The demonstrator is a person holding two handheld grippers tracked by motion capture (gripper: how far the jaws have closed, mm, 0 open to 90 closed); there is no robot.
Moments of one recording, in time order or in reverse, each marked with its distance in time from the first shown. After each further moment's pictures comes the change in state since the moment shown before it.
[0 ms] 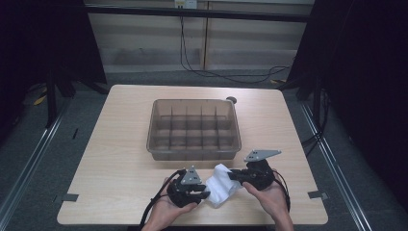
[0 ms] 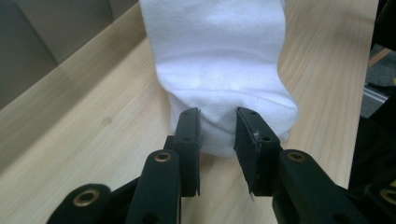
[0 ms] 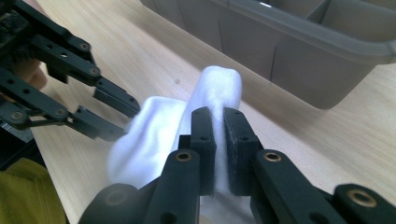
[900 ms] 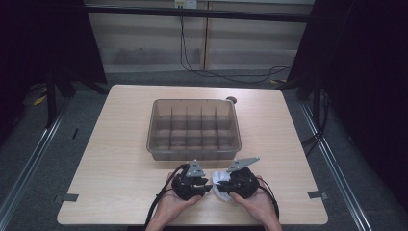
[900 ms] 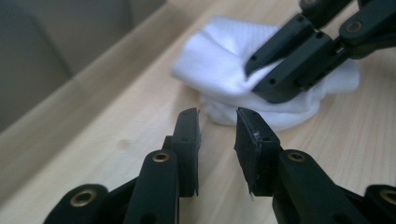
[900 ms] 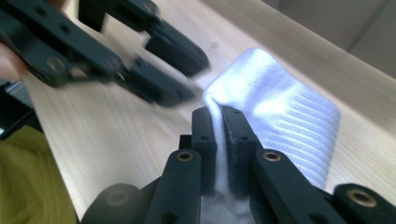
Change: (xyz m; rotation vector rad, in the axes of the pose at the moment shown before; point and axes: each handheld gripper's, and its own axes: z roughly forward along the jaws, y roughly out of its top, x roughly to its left) left arm 0.015 0.008 0.004 -0.011 0.063 -0.045; right arm 0.023 -0.009 0.038 0.132 0.041 -0.039
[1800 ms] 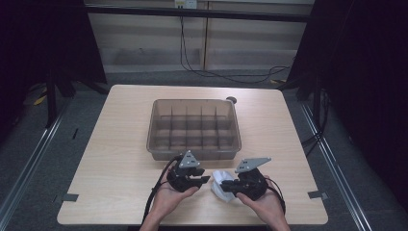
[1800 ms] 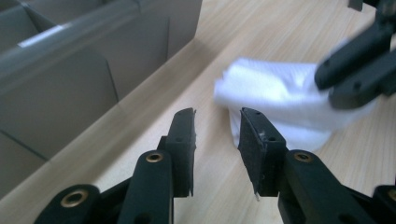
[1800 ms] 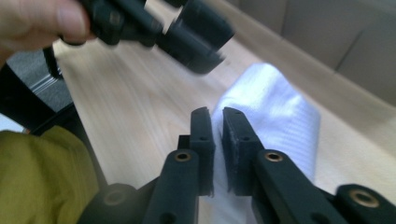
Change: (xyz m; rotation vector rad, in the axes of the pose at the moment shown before) left arm 0.010 0.016 -0.013 -0.059 0.013 -0.027; right arm 0.007 -0.001 -0.028 -0.062 0.050 -0.044
